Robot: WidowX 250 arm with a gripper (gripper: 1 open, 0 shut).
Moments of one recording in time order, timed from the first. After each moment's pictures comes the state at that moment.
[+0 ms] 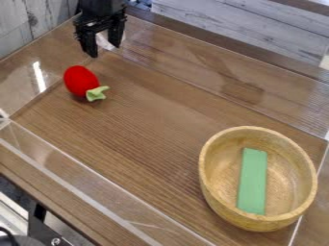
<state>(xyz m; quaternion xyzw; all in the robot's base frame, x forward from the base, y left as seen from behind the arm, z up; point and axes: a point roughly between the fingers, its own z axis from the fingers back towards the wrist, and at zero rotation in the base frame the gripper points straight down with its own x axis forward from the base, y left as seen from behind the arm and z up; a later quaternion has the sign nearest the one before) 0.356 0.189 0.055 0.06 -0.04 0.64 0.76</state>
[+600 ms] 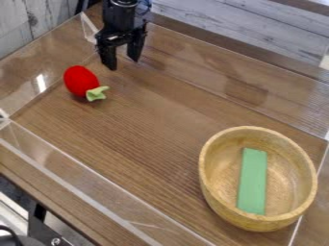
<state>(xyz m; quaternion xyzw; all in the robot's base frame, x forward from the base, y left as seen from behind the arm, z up) 0.363 0.164 0.035 0.07 -0.03 0.62 0.78</state>
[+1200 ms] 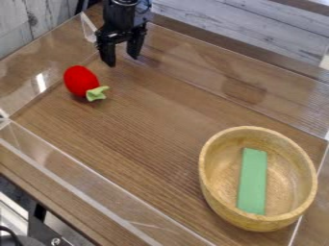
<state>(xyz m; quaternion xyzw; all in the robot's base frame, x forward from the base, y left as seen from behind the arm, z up) 0.368 0.173 0.035 0.08 -0.02 0.61 0.79</state>
